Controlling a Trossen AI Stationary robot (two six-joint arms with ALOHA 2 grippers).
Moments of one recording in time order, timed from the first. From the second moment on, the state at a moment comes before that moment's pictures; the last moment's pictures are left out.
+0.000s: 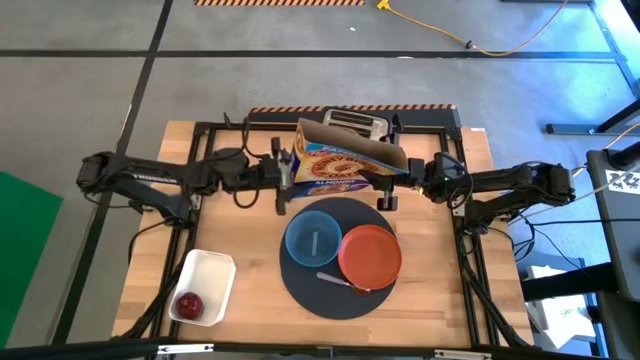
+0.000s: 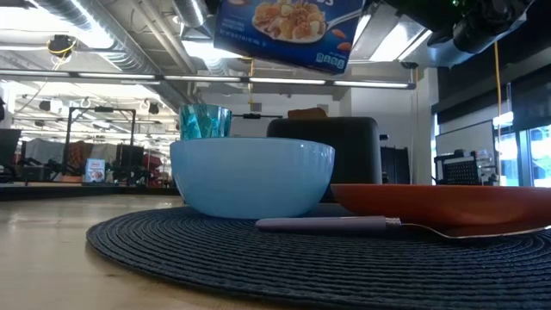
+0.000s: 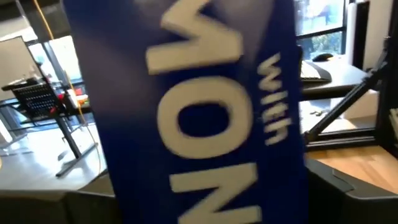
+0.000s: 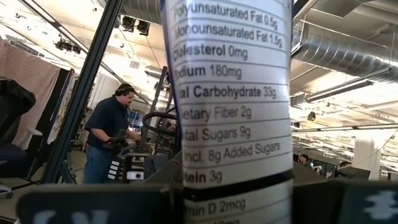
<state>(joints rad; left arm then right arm) 0.04 1.19 0.87 0.33 -0.14 0.20 -0.14 1.29 0.63 1.23 -0.25 -0.16</state>
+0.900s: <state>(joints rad) 0.07 1.15 0.87 0.27 -0.10 0.26 -0.14 1.28 0.63 1.08 -0.27 -0.16</state>
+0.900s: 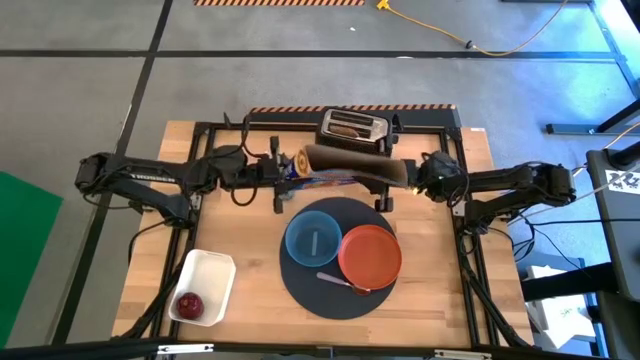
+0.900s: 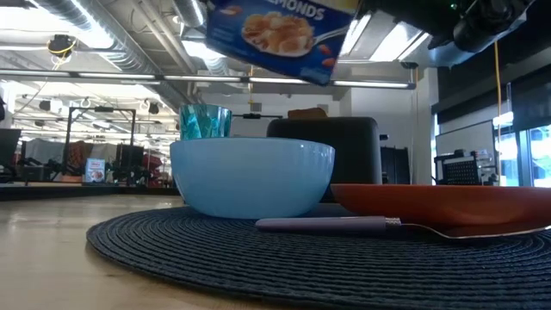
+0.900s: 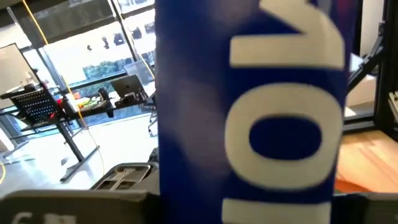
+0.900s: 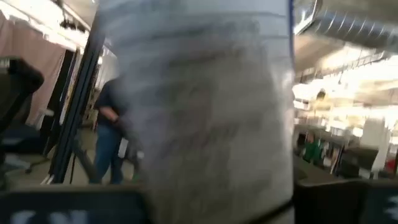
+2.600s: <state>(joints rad) -0.23 1.19 1.42 -1.56 -0.19 -0.23 -0.14 0.65 0.63 0.11 0.14 -0.11</state>
